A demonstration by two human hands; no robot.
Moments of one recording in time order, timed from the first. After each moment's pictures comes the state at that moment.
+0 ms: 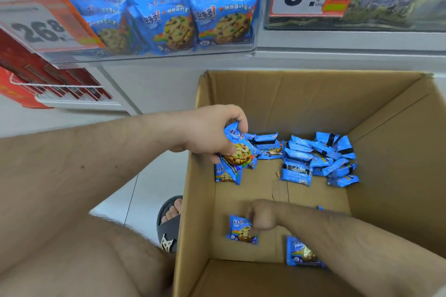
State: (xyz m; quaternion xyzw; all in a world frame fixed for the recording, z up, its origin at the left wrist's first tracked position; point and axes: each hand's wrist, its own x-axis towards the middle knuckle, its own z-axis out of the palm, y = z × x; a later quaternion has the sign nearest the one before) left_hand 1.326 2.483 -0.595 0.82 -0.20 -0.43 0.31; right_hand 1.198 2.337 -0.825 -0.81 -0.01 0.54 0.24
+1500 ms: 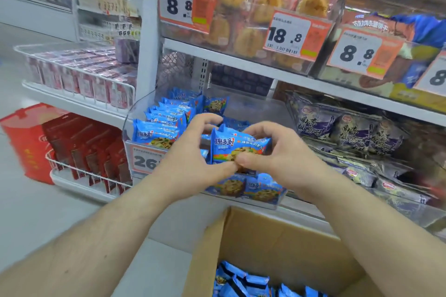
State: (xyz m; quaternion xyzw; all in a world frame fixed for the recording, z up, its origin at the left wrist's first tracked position) left_hand 1.353 2.570 -0.449 0.76 -0.21 0.07 0.61; right_hand 1.342 2.385 -0.411 -0.86 -0.09 -0.03 0.50
